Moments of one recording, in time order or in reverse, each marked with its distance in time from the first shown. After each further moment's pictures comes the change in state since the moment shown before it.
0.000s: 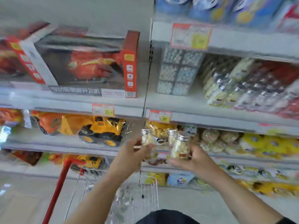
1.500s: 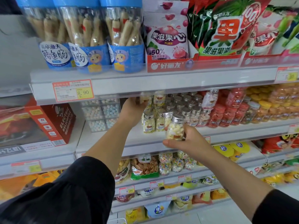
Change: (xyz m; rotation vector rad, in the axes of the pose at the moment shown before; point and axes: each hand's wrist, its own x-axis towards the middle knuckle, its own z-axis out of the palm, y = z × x) left_hand 0.174 0.214 0.145 0.137 0.087 0.417; right_hand -0.021 -0.043 -0.183 -0.068 0.352 -0.130
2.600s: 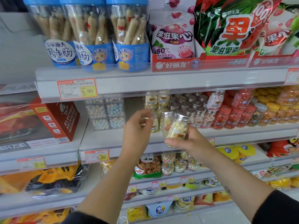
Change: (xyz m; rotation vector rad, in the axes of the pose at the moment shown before) left_hand -0.093 0.009 0.004 -0.121 0.105 0.050; right_hand 0.013 0.009 0.004 0.297 -0.167 -0.107
